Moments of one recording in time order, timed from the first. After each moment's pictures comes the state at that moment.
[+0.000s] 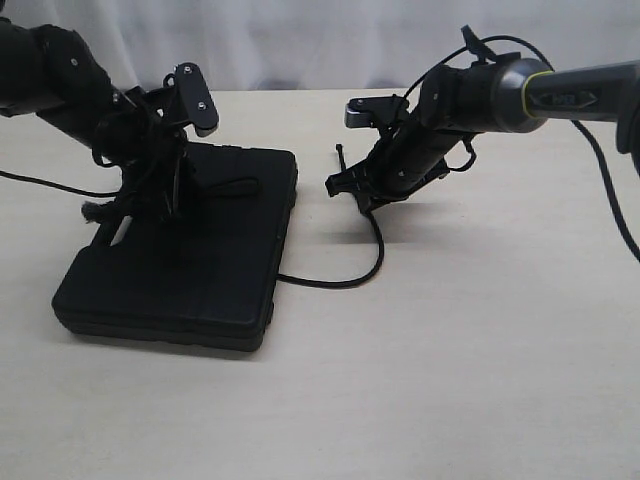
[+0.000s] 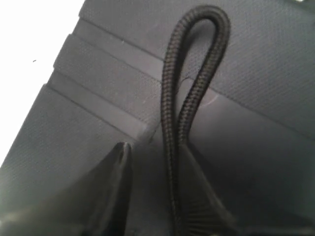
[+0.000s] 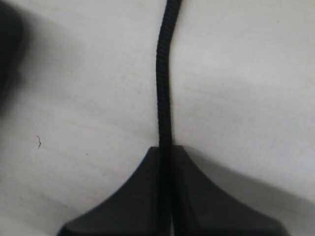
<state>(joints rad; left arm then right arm) -0.28 1.93 -1.21 -0.37 0.49 1.25 0.30 2.29 -1.62 0.28 0.63 -0.19</state>
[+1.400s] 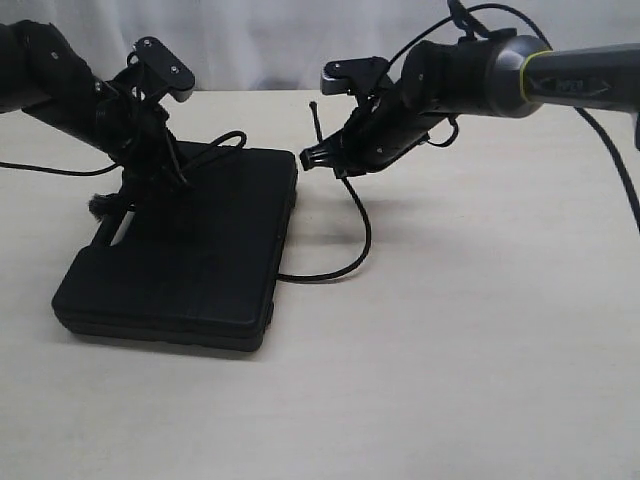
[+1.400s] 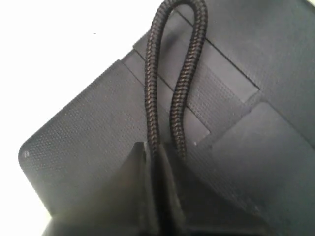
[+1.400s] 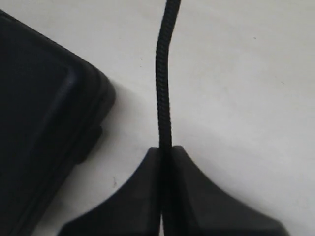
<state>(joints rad) -0.23 1.93 -1.21 -0.43 0.40 1.00 0.38 2.20 -1.61 0.25 0.52 -0.17</state>
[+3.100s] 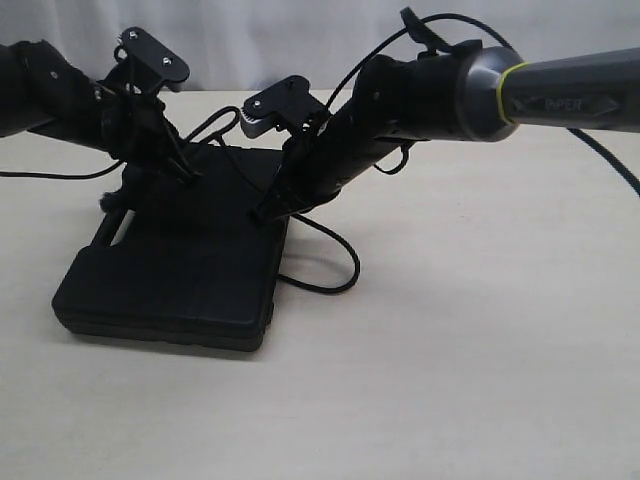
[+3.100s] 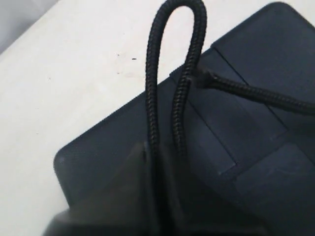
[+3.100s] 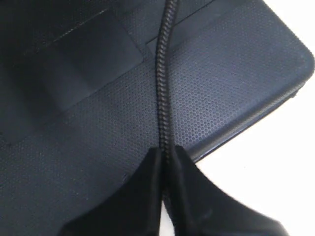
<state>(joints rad) -0.26 1.88 -1.12 -0.50 0.18 0.97 0.54 2.09 -1.48 0.41 0.51 -0.58</state>
